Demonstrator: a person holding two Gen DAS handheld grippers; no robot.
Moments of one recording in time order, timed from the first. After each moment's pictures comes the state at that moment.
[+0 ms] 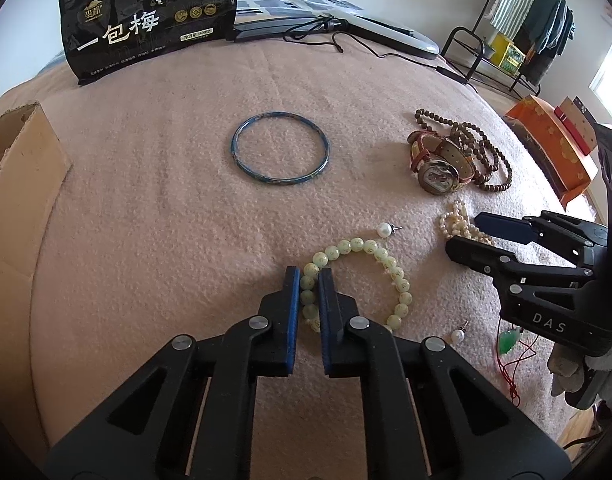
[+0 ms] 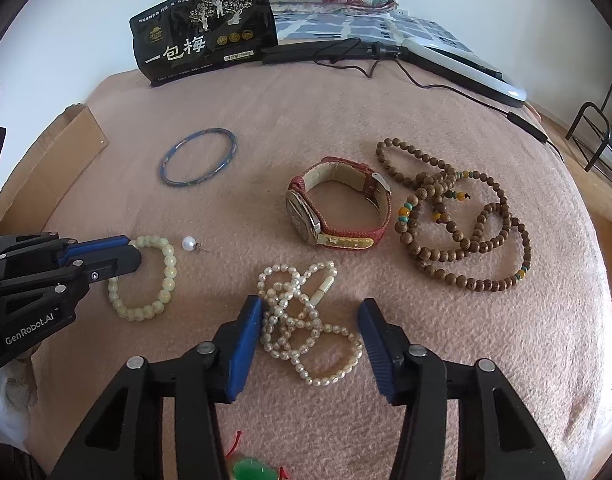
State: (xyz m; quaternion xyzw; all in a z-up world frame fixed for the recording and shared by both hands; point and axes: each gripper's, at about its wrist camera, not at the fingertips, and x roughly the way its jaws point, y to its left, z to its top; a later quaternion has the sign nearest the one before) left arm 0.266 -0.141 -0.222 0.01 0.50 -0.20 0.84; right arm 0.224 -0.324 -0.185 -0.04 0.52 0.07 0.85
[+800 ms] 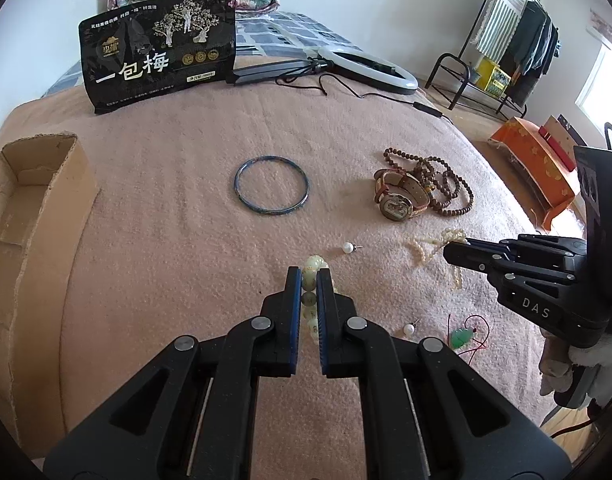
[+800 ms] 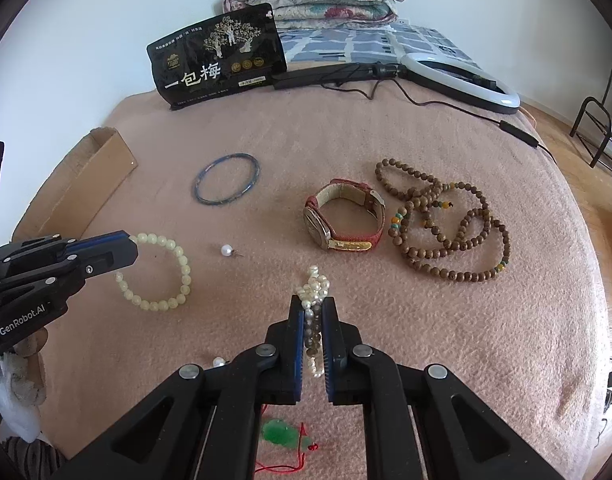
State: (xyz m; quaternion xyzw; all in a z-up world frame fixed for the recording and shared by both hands) left arm 0.239 -0.127 -0.176 -0.01 0.46 -0.21 0.86; right arm 0.200 -0.326 -0.147 -0.01 0.50 0.09 0.86
